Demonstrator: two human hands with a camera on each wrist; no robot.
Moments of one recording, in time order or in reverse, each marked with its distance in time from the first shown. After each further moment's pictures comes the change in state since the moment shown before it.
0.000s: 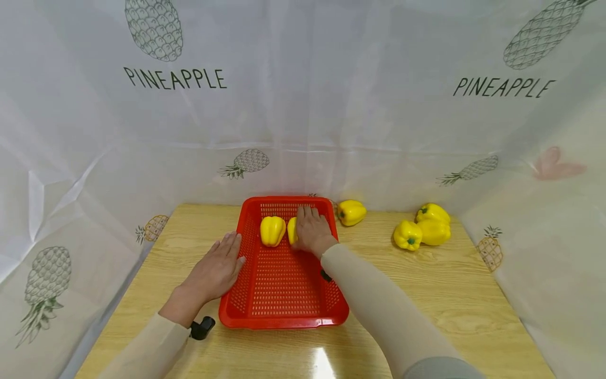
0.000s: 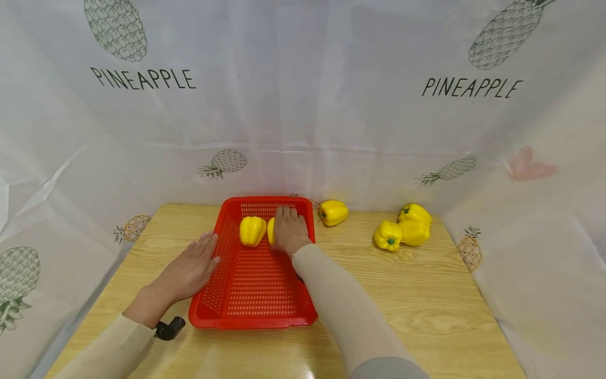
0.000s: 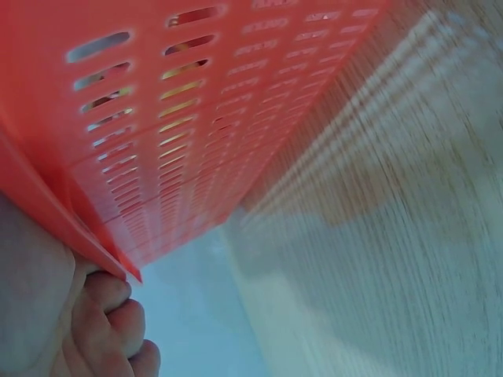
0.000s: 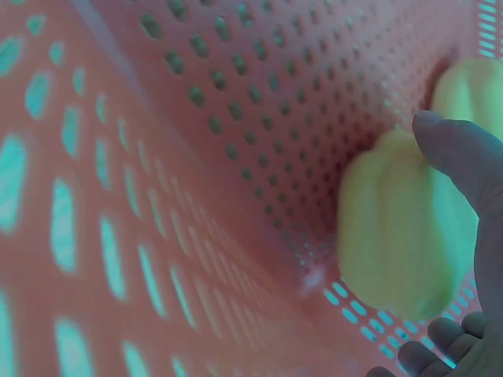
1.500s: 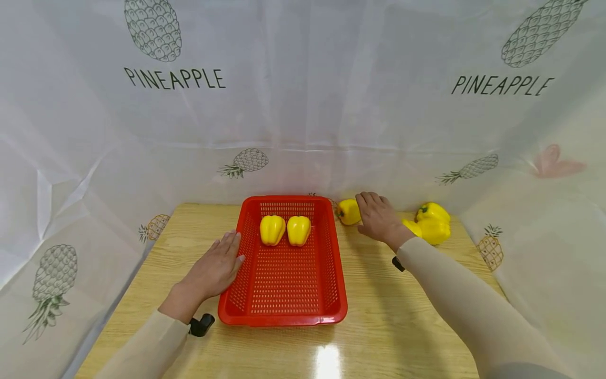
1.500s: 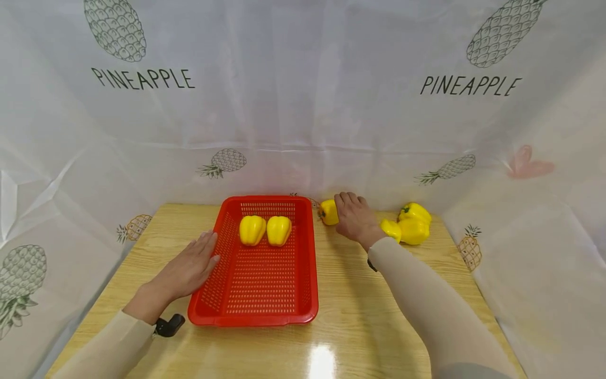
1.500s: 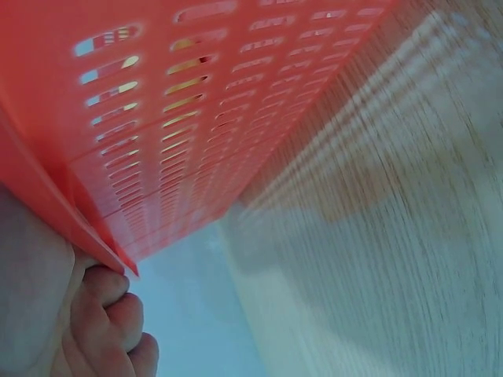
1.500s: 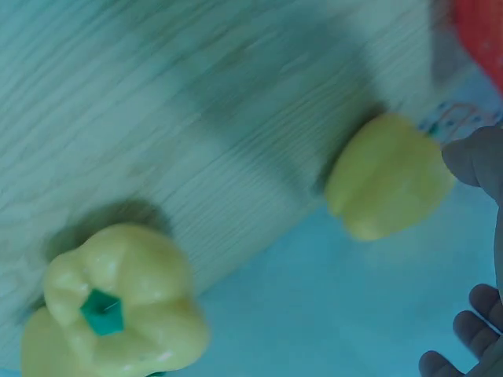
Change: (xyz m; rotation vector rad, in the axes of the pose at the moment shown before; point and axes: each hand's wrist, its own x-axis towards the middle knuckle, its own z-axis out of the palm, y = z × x) left_hand 0.002 -0.004 0.002 -0.017 -0.034 -0.010; right_hand -0.050 0.172 -0.013 -0.173 0.248 -0.132
